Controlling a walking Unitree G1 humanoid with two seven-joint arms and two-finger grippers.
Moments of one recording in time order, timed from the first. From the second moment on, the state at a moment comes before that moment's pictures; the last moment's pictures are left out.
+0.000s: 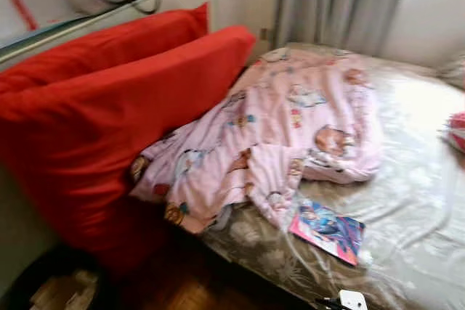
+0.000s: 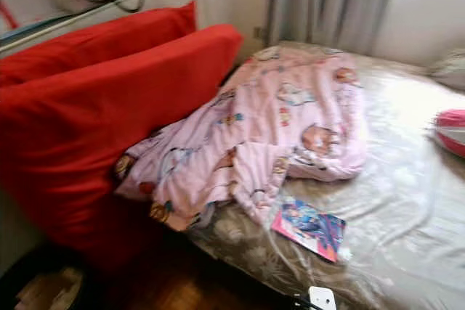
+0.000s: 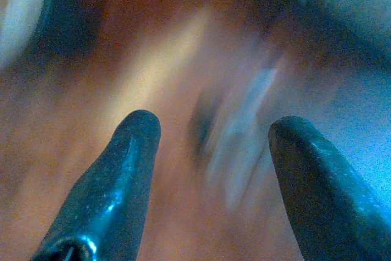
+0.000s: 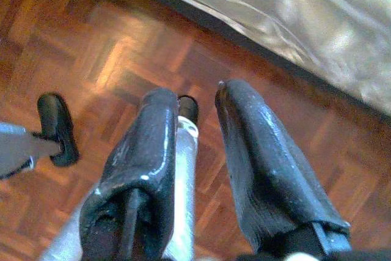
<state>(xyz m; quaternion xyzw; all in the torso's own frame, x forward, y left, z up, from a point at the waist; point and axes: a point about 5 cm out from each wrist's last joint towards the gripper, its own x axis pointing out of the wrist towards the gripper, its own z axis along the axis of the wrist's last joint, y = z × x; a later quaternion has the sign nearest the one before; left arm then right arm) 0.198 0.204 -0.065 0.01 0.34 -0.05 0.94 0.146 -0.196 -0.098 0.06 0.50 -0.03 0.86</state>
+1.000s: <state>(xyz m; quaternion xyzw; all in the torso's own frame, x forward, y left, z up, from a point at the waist) 0.259 0.194 0.035 0.00 -0.01 -0.06 1.00 0.147 -0.227 -0.090 0.09 0.46 -0.09 0.88</state>
